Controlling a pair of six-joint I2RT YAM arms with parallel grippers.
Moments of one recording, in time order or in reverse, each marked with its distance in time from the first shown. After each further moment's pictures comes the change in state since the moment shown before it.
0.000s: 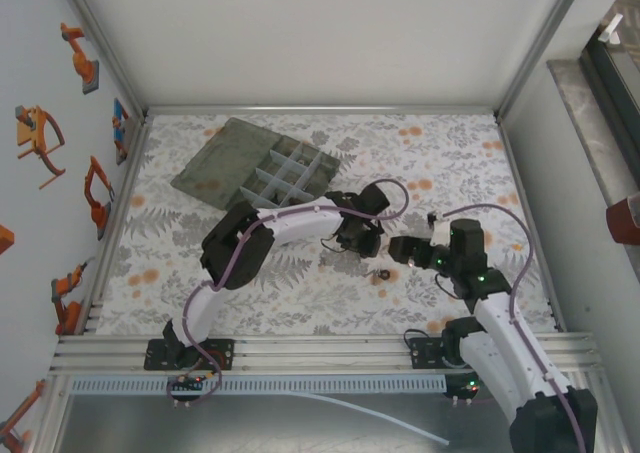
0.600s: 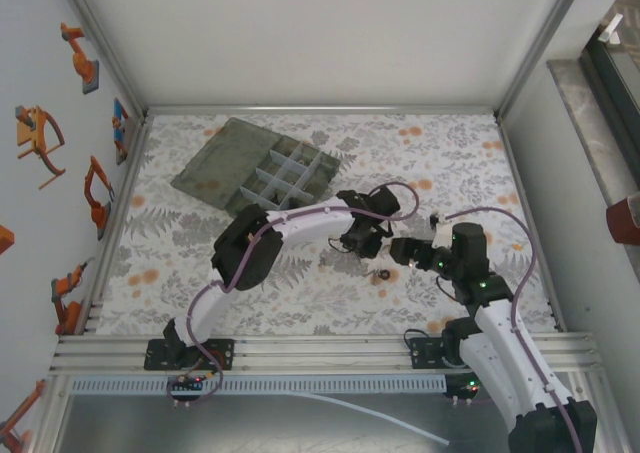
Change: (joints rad) left arm -0.032 0.073 0.142 -0.156 -0.084 0.000; right arm 0.000 -0.045 -0.018 0.001 0.019 0.000
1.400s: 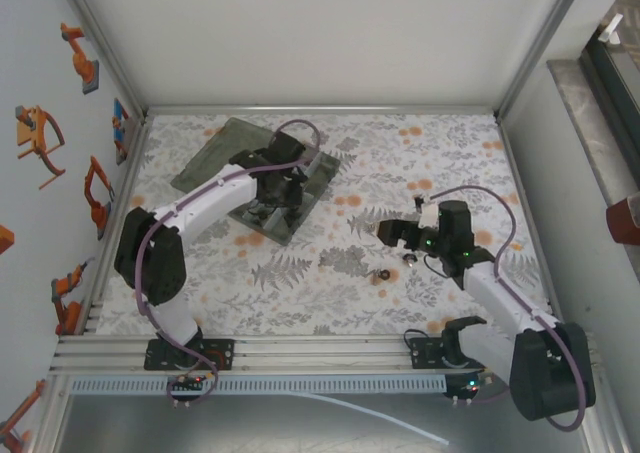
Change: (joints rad) left arm 0.416 -0.540 -0.399 0.014 -0.129 -0.002; right arm 0.032 0.410 0.085 0.320 -0.106 0.023
